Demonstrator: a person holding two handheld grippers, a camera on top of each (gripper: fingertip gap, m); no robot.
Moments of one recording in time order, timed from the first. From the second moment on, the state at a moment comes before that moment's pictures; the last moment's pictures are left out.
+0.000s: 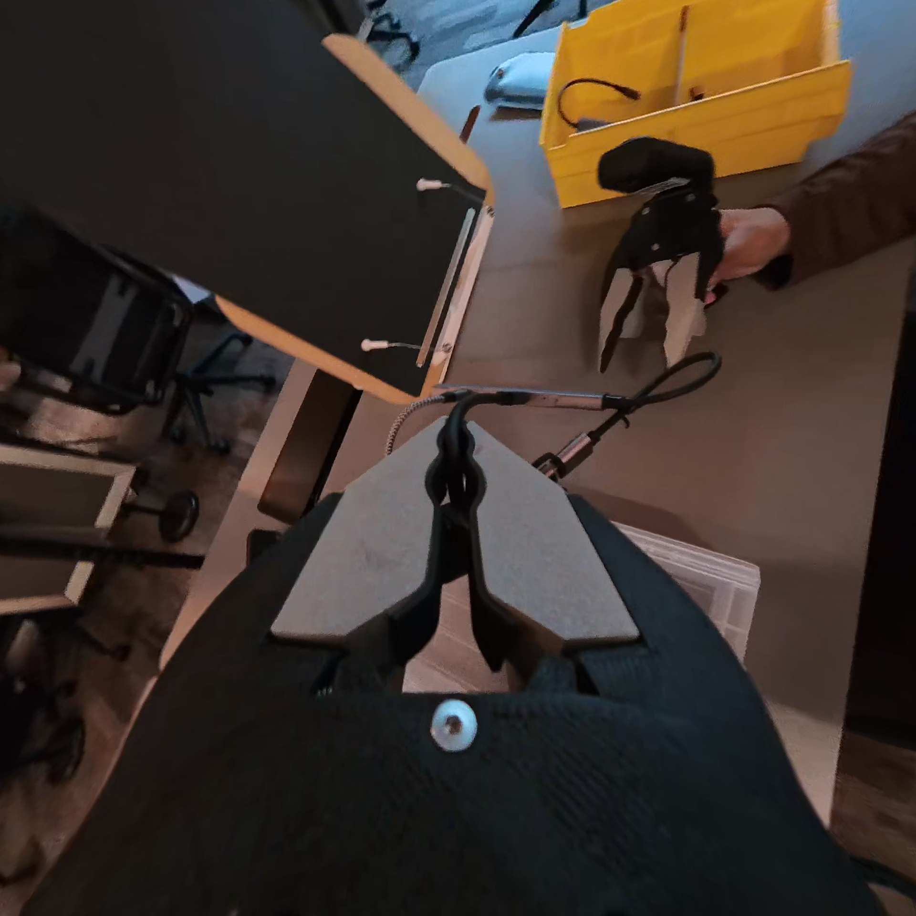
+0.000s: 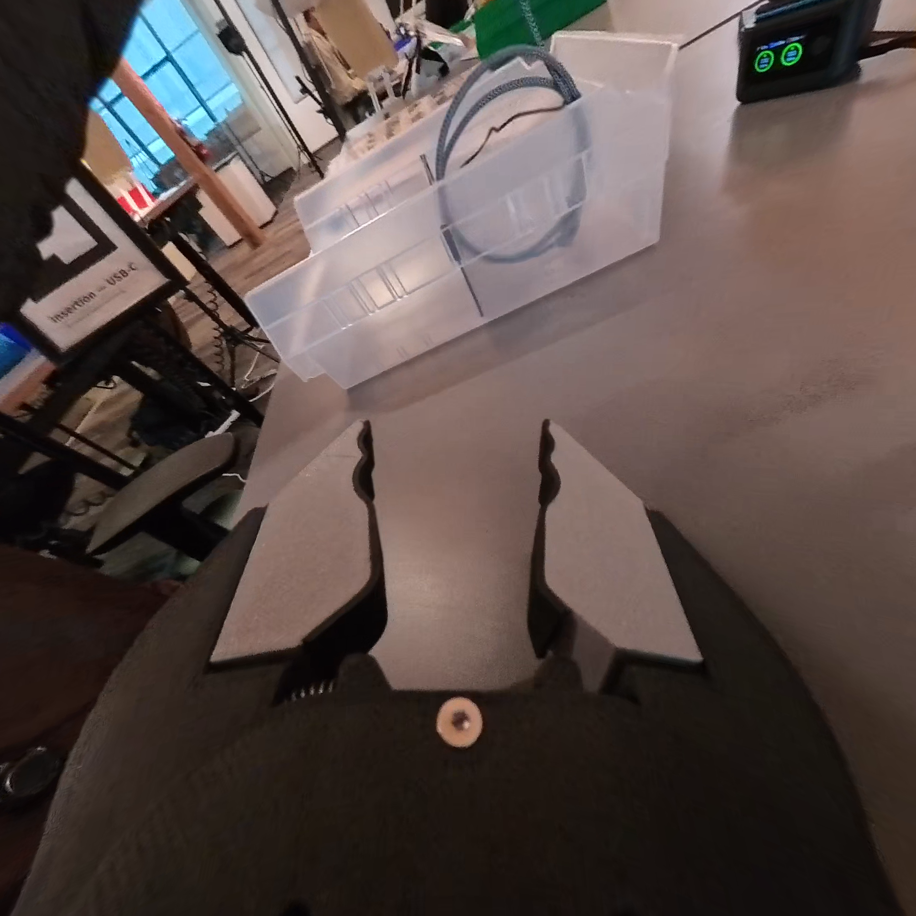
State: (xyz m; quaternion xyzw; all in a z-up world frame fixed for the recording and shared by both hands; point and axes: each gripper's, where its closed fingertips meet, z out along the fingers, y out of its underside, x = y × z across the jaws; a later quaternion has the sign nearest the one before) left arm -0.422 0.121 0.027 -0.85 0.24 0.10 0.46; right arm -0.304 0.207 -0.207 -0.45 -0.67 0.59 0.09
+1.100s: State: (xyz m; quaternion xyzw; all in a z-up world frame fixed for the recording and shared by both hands) left arm -0.365 0.162 0.187 -0.67 0.36 0.53 0.38; right arm -0.302 0.209 -0.196 -0.44 -0.67 0.58 0.12
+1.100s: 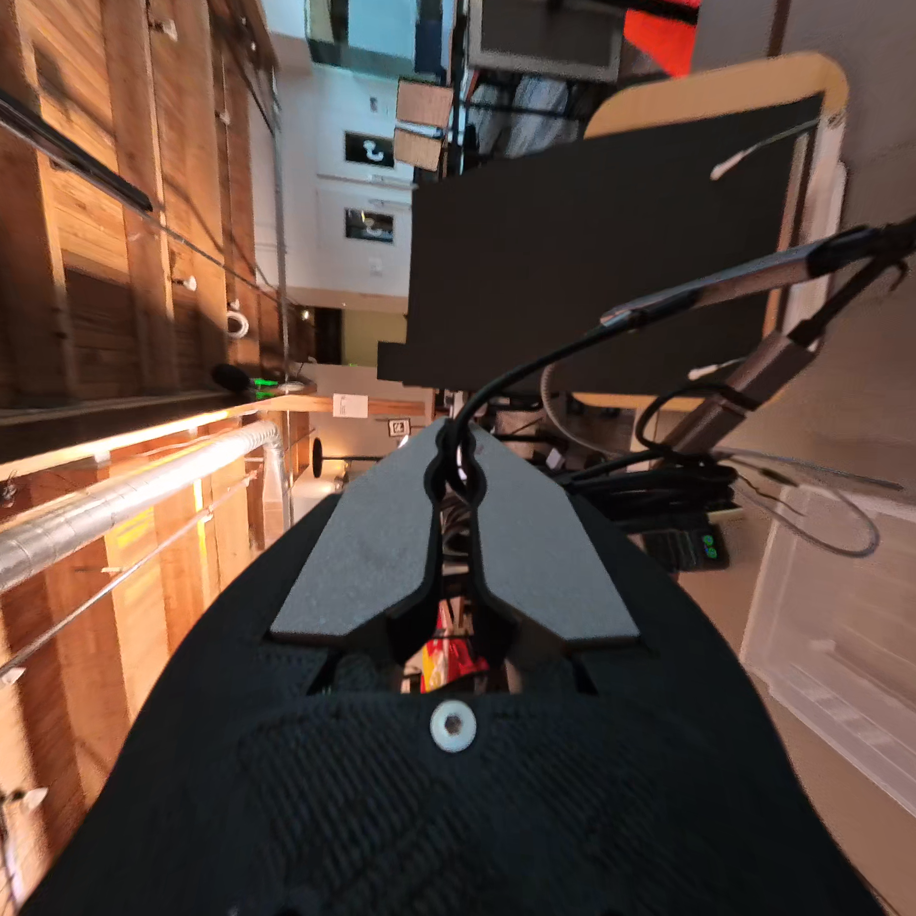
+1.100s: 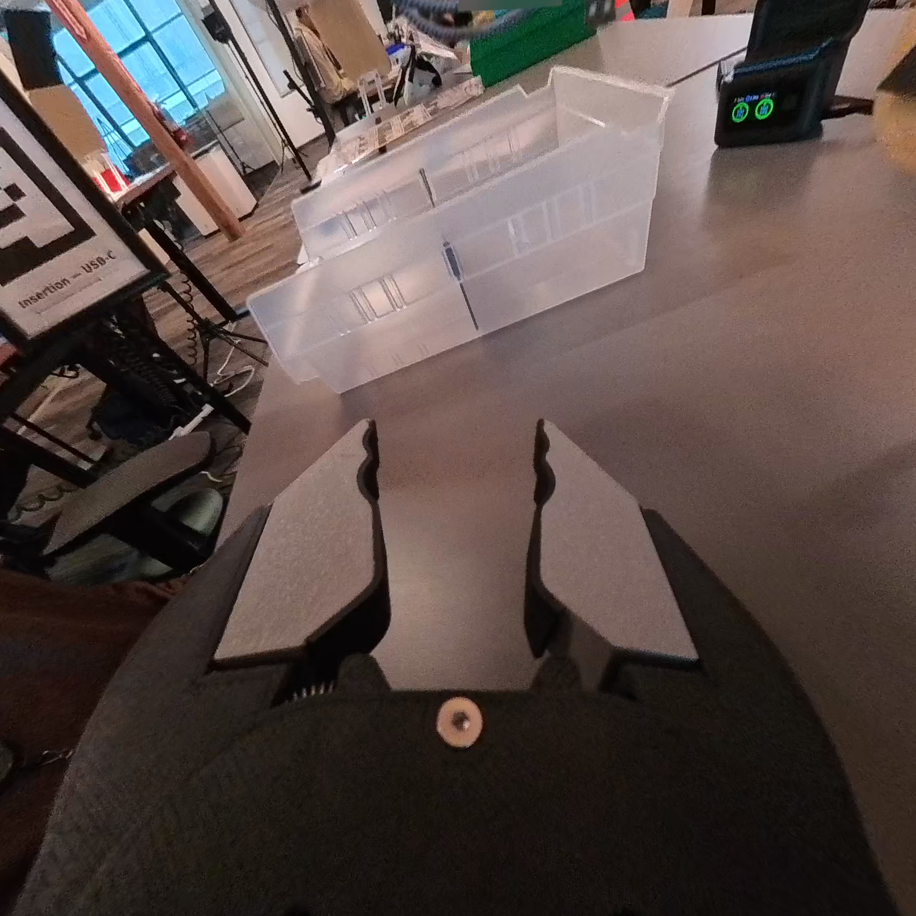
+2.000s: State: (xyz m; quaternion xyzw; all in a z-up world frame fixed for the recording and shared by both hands) left arm -0.275 0.206 -0.046 -0.70 0.47 0.30 0.45; right arm -0.210 0.186 -0.126 -0.21 -0.67 0.71 -0.03
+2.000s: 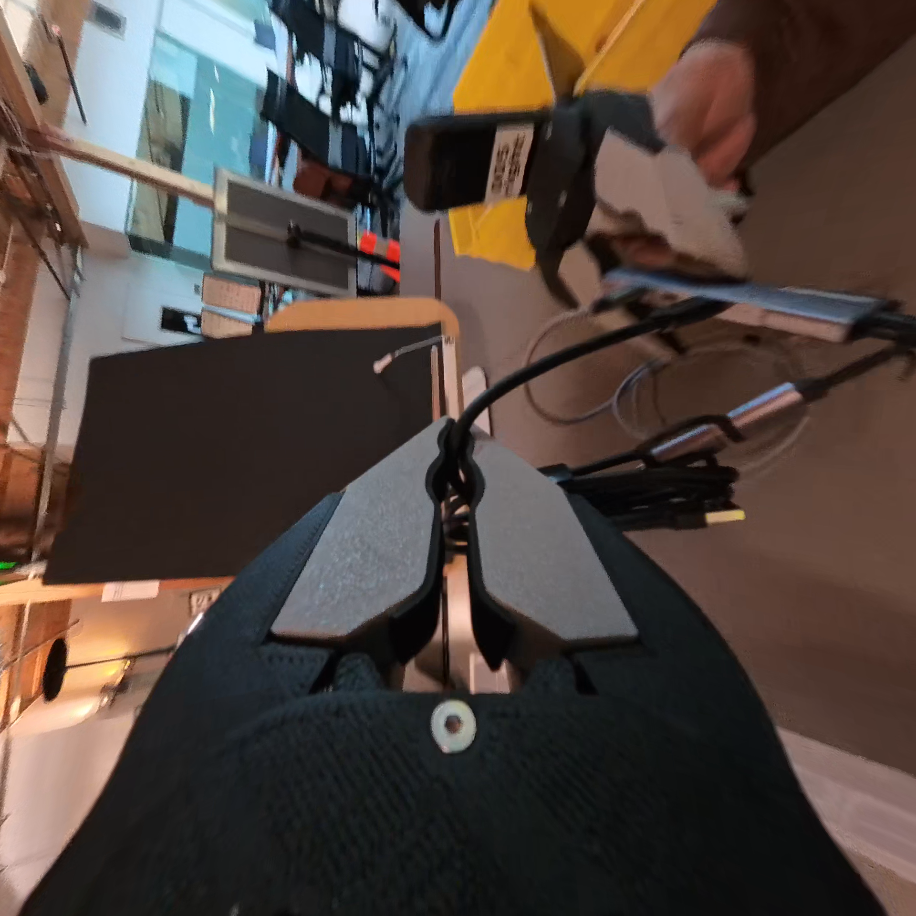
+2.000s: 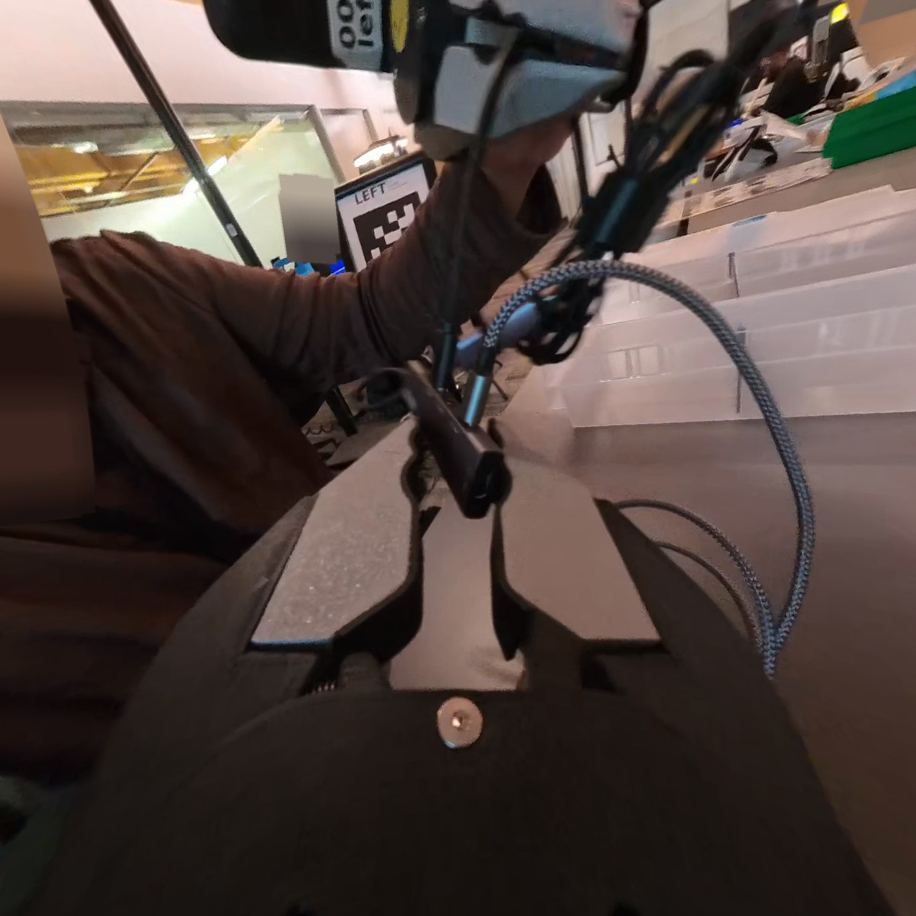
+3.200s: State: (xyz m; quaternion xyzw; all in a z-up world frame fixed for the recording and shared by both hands) left arm -0.250 0.286 -0.112 -0.66 0.09 -0.29 0.68; right arm -0.256 0.292 -0.093 -0.33 -0.44 0.83 0.12
